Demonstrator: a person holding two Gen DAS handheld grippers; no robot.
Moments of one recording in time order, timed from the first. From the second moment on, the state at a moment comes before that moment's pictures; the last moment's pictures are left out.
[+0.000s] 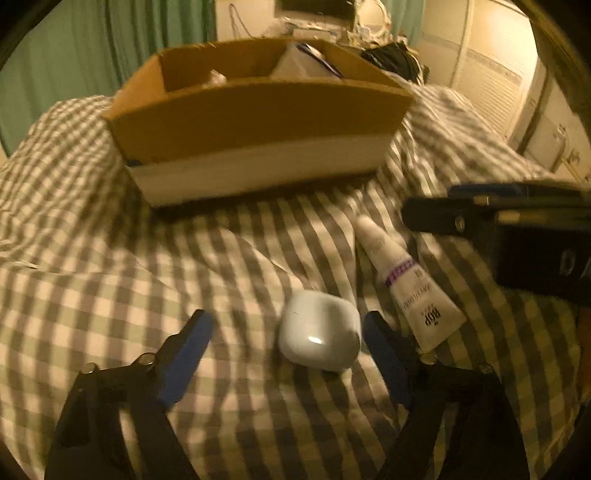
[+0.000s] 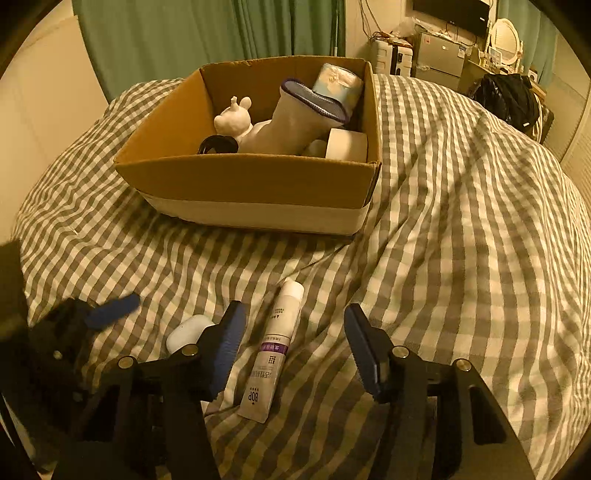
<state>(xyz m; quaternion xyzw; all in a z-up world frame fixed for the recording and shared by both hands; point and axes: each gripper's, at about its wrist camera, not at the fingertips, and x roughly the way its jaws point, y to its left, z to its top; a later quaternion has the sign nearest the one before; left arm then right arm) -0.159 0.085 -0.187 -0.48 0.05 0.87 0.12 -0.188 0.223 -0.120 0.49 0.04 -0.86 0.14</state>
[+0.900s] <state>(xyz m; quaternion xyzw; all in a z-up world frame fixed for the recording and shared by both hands) -0.152 0.057 -0.155 -0.44 0.02 0.89 0.11 -0.196 0.203 -0.141 0.52 0.06 -0.84 0.14</state>
